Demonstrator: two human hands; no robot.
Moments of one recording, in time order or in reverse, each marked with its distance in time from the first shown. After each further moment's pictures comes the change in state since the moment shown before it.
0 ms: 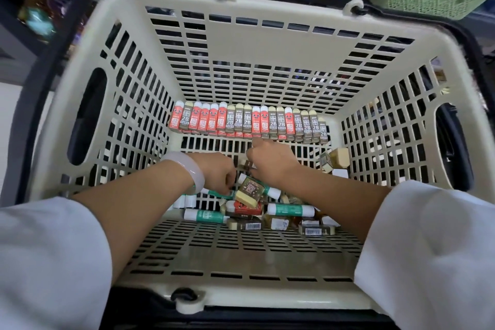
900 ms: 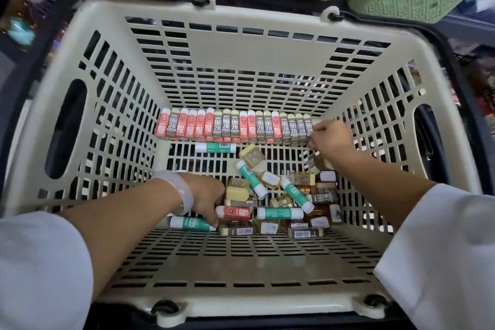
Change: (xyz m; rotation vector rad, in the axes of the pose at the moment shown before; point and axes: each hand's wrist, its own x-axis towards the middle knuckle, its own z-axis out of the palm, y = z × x) left_hand 0.005 0.006 0.019 -0.026 -0.165 0.050; right_hand -0.029 0.113 0.003 0.878 0.348 0.869
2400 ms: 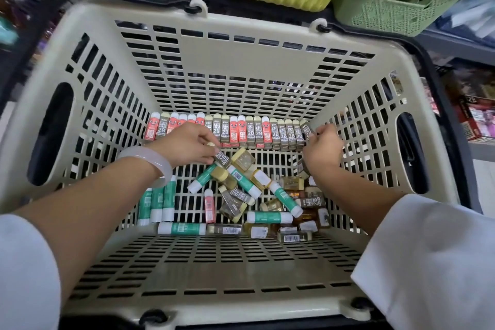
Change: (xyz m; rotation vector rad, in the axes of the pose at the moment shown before) left_hand -0.021 -0.012 -0.047 -0.957 0.665 0.060; right_hand -0.027 -0.007 0.005 0.045 0.304 0.029
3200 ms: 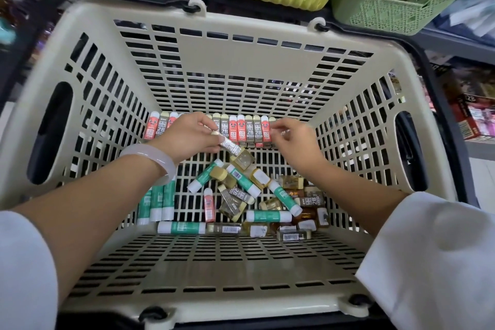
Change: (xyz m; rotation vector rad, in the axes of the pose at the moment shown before) left_hand -0.002 0.012 0.004 -0.258 0.131 0.016; right_hand -0.020 -0.025 -0.003 0.030 -0.394 -0.469
